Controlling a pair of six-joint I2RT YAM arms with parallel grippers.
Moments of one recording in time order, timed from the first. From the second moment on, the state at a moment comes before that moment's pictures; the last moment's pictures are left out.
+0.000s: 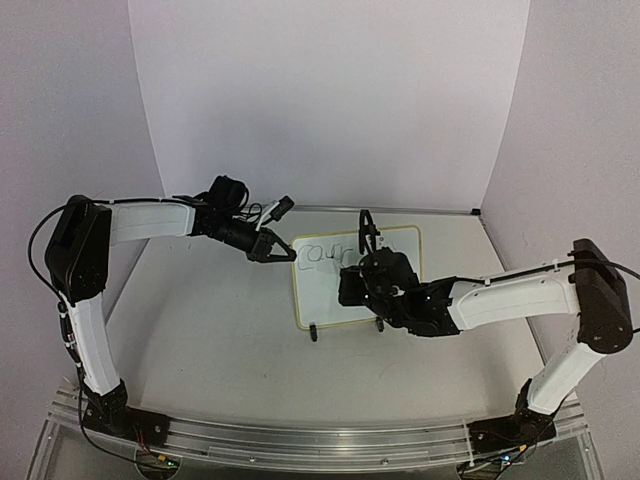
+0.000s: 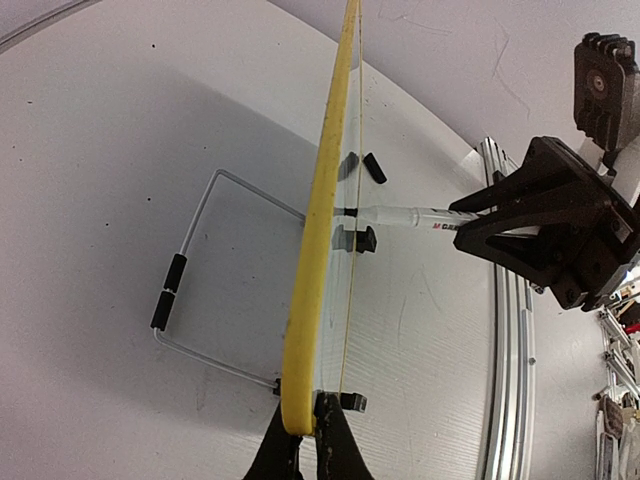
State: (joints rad) left arm -0.52 1.90 1.41 -0.33 0.88 0.17; right arm 1.03 1.65 0.95 0.23 0.54 0.59
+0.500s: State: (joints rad) left arm -0.52 1.90 1.41 -0.33 0.88 0.17; right arm 1.03 1.63 0.93 0.21 0.54 0.60
